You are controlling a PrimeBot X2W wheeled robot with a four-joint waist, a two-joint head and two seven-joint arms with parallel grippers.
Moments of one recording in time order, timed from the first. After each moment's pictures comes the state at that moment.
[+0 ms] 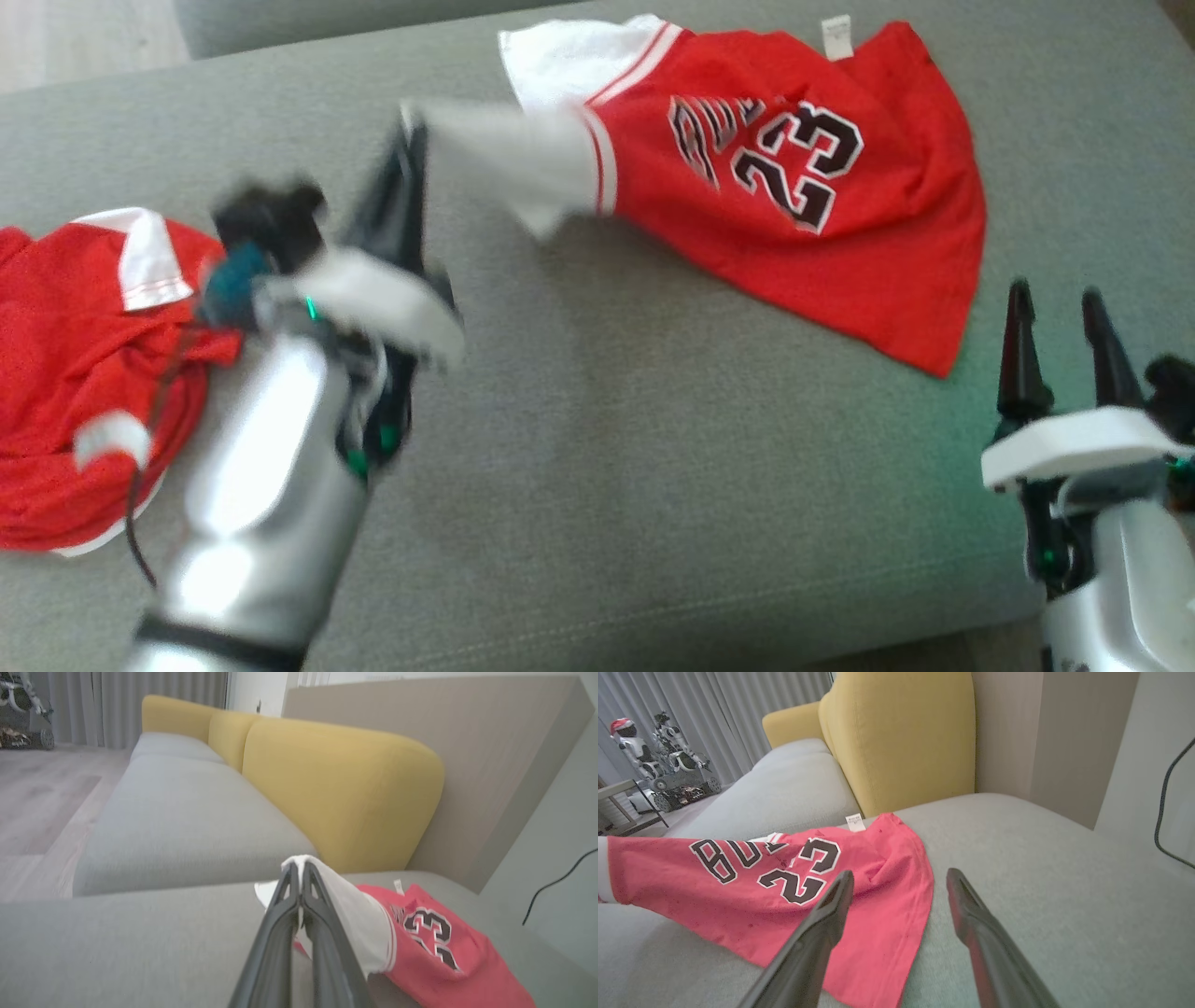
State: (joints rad) left arm -0.58 0.14 -0.45 0.45 -0.50 0.03 -0.23; right arm -0.22 -0.04 -0.17 0.33 0.19 0.13 -0.10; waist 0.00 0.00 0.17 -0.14
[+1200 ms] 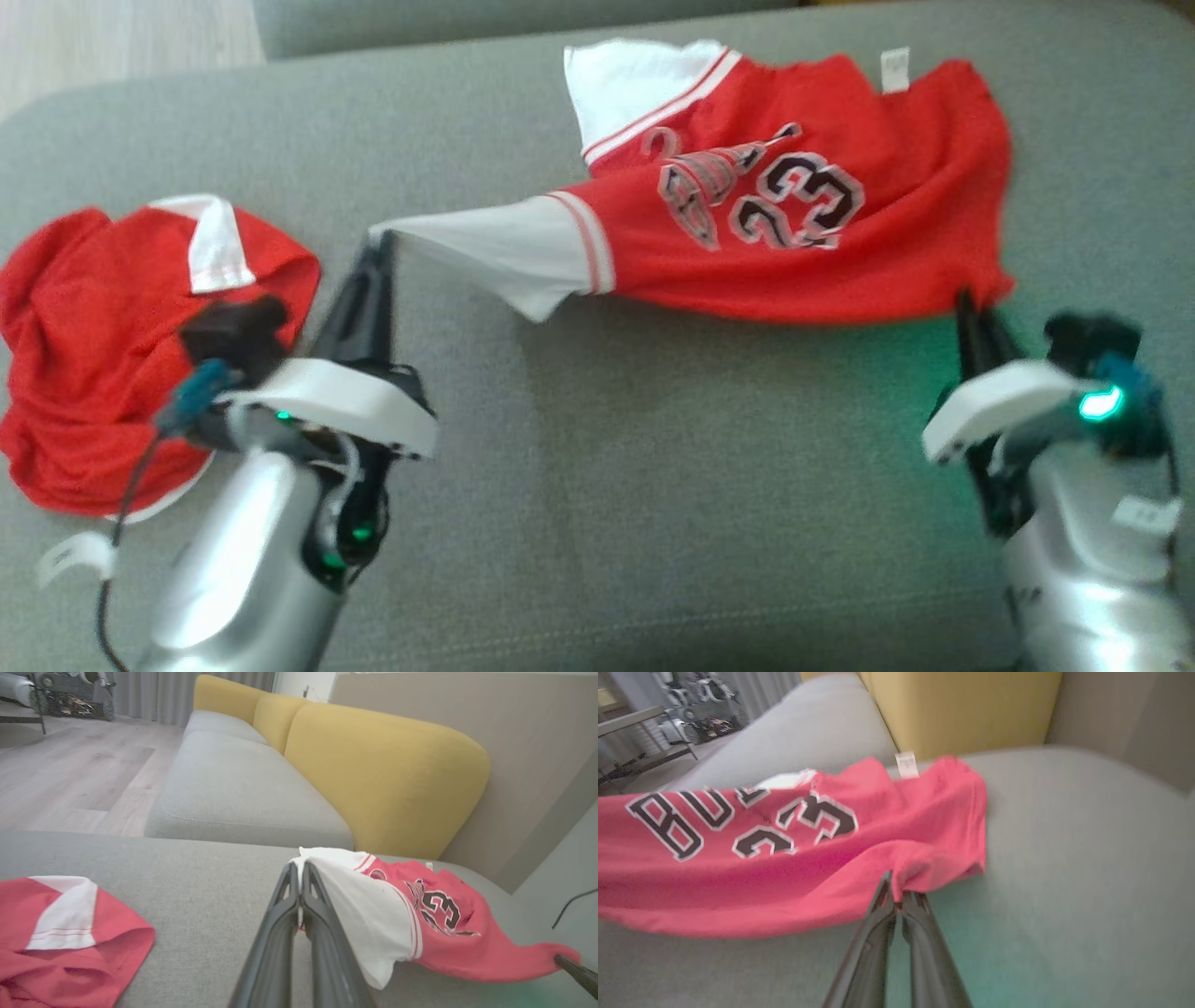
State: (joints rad) left arm -0.34 0.20 -0.43 0.22 -0.56 0.13 -0.18; right arm -0.44 -0.07 -0.08 0.78 0.13 0.13 -0.15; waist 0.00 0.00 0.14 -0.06
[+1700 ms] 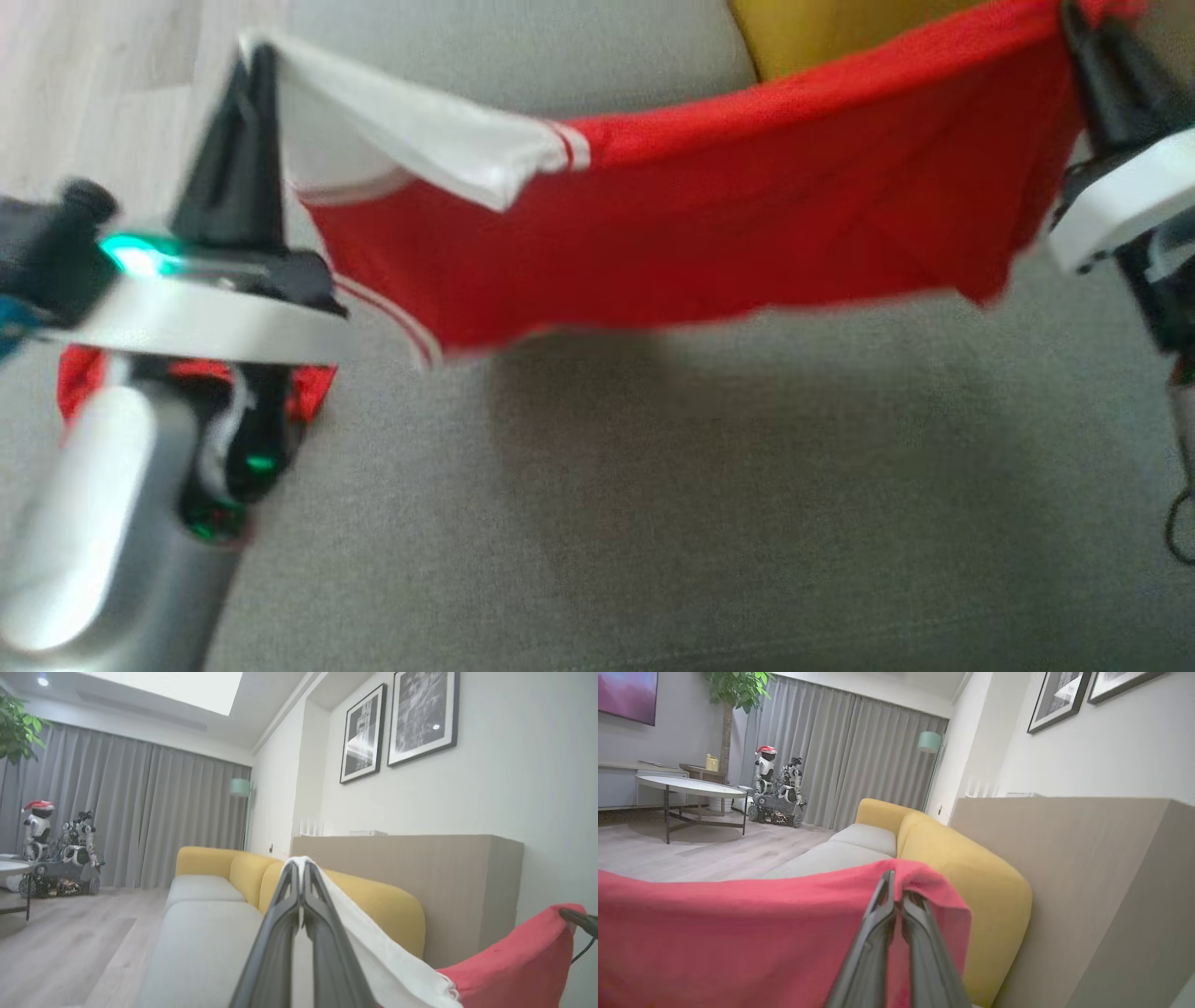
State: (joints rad) left arm -0.41 0.32 -0.33 -0.16 -0.55 0.19 -0.12; right arm -0.58 -0.39 0.16 0.14 0.23 0.13 0.21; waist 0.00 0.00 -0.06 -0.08
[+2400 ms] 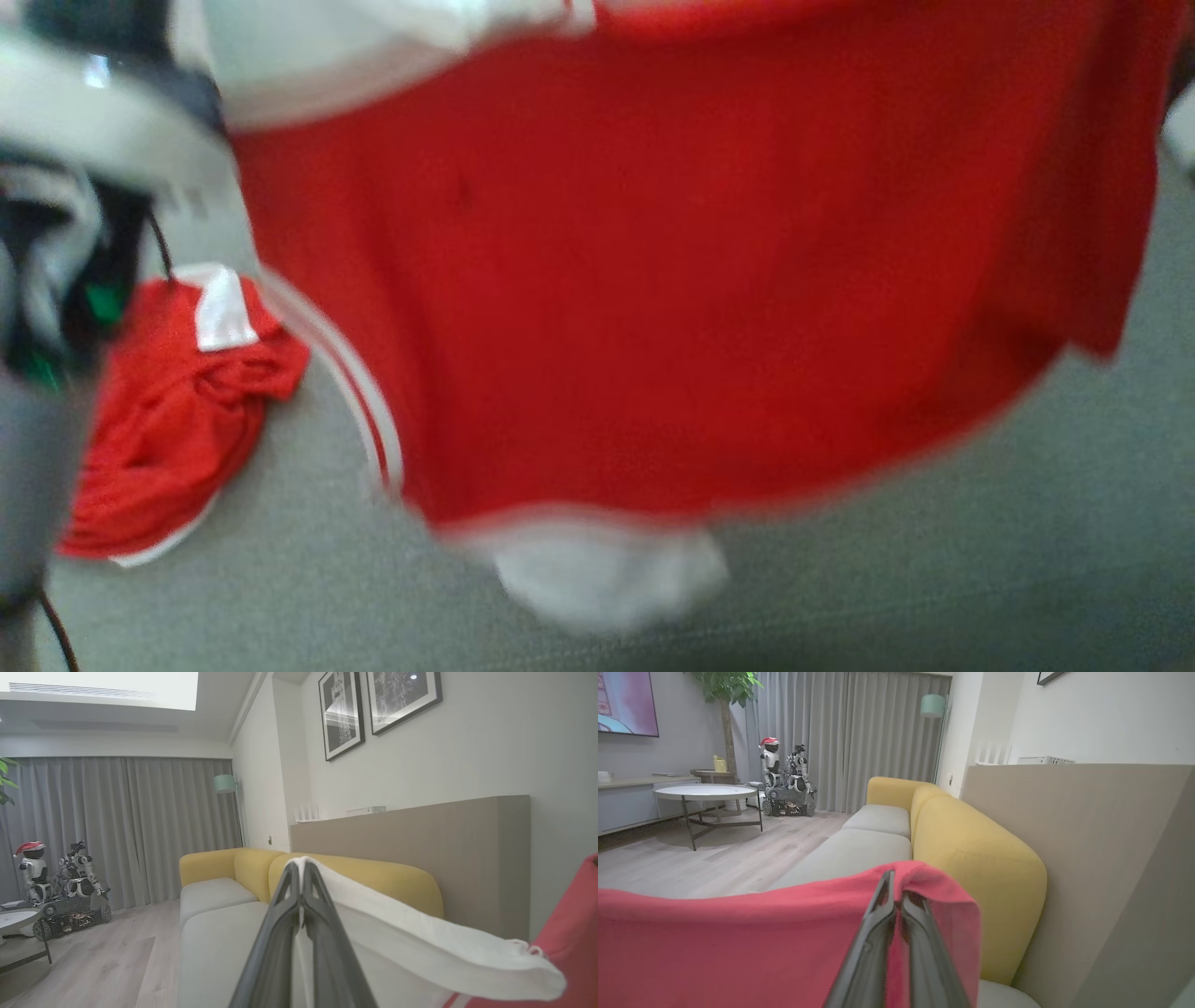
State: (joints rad) left arm -0.65 0.47 -0.31 -0.23 -0.56 0.17 0.19; right arm -0.67 -0.42 0.05 -0.07 0.44 0.13 0.63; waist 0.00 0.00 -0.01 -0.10
